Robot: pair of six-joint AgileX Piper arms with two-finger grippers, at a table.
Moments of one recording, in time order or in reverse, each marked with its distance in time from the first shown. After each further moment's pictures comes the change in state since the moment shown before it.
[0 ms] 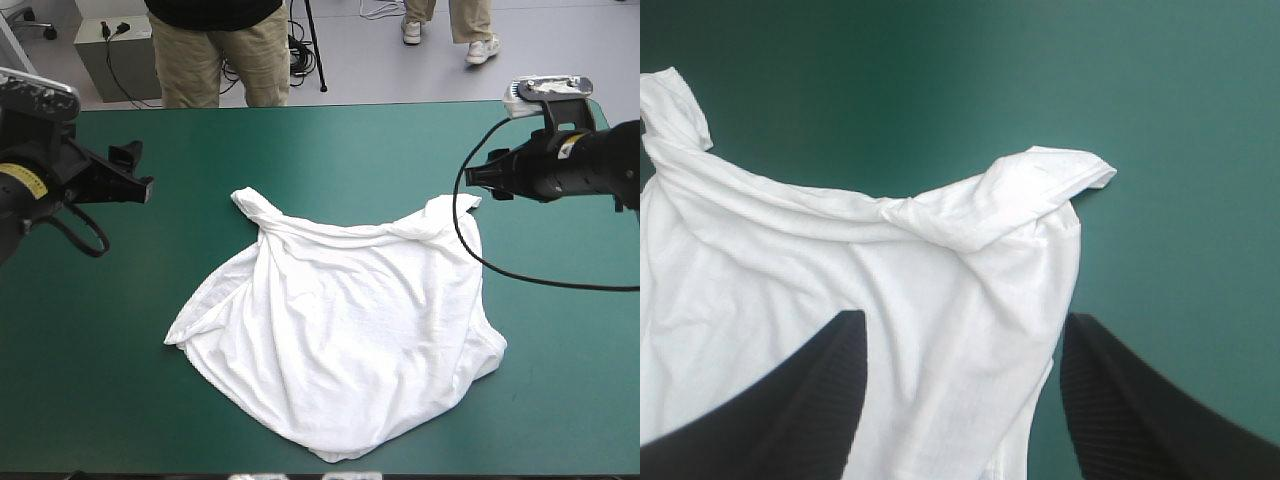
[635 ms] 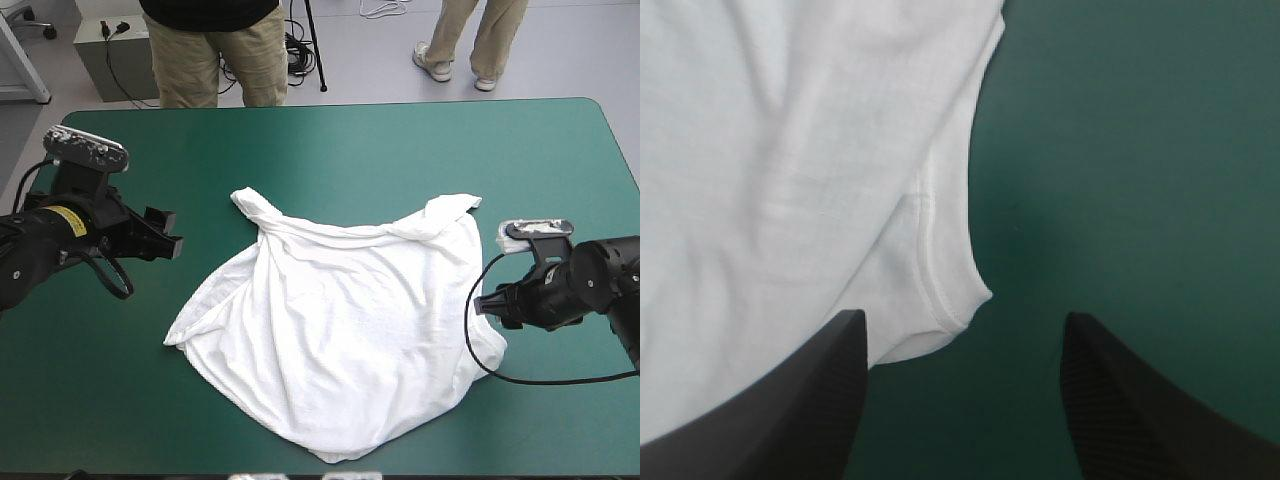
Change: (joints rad) left arm -0.026 -0.032 0.164 -0.123 0.136 0.000; right arm 0.000 -0.206 0.668 -0.082 -0.065 0.031
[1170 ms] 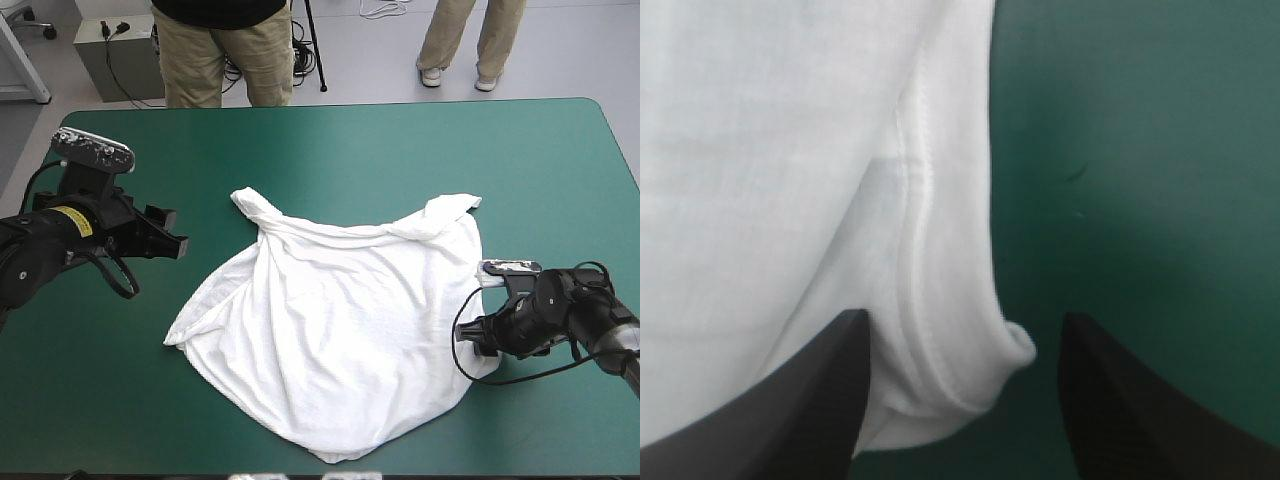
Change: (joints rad) left arm -0.001 0.001 0.023 -0.015 -0.035 0.000; right arm 0.000 0.137 0.271 0.089 -0.272 -0.029
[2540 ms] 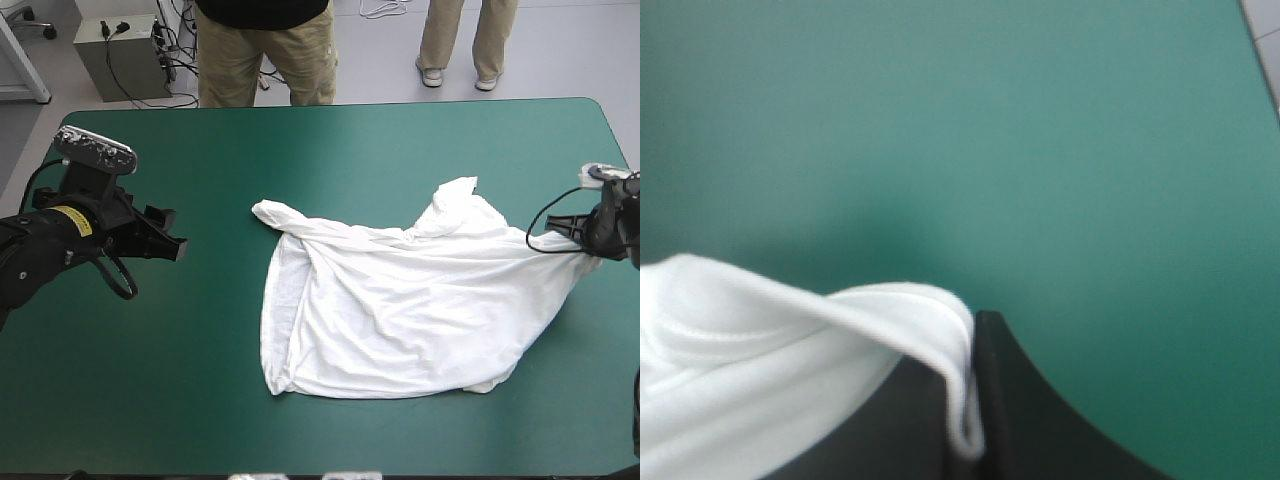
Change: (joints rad) left arm 0.000 0.000 0.000 0.004 -0.006 0.046; right arm -0.348 0.305 -0.470 -0.384 -0.032 0.290
